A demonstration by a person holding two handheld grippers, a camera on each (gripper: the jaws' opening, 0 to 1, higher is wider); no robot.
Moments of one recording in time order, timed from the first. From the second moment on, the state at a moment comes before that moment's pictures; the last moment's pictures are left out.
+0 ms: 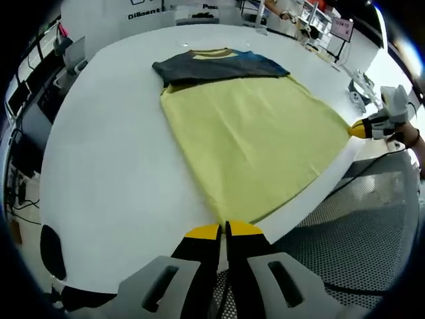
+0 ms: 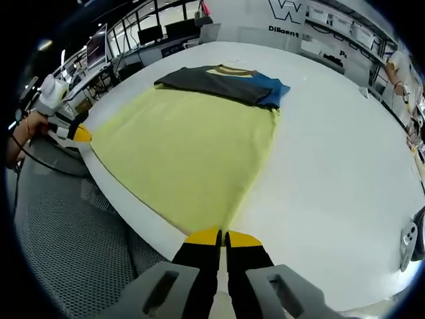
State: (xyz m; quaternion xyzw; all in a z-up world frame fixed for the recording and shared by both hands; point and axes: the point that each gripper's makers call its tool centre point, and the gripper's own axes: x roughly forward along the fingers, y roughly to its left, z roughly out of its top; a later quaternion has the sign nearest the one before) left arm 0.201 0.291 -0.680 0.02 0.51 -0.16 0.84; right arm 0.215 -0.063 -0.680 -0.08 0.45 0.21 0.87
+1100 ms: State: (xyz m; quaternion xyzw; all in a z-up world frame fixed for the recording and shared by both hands) left arm 0.194 0.293 -0.671 0.04 0.52 -0.18 0.84; right arm 0.205 -0.064 -0.669 -0.10 0.46 0.21 0.85
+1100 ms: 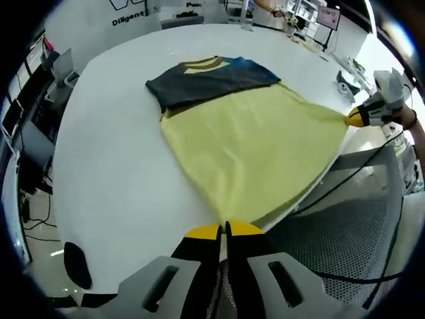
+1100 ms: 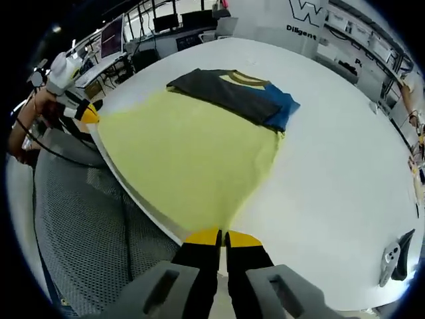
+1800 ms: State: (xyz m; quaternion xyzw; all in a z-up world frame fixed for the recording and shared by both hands) left arm 0.172 0.296 -0.650 0.09 0.54 -0.21 0.81; right arm 0.175 -0.055 -0.649 -0.15 0.51 0.26 0.81
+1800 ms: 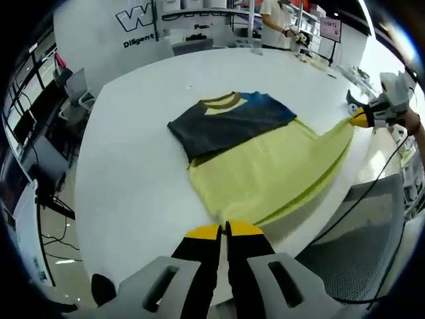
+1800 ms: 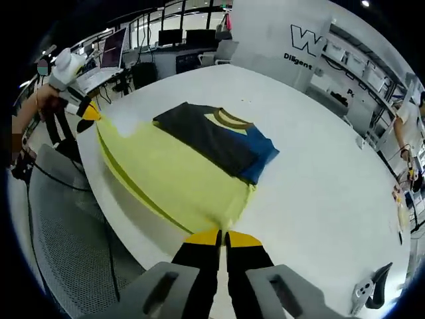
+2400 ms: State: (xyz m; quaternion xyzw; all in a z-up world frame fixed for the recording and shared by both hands) left arm 0.219 0.300 -0.590 0.10 0.49 -0.20 0.84; right arm 0.218 -0.053 -0.584 -0.17 0.45 0.25 0.84
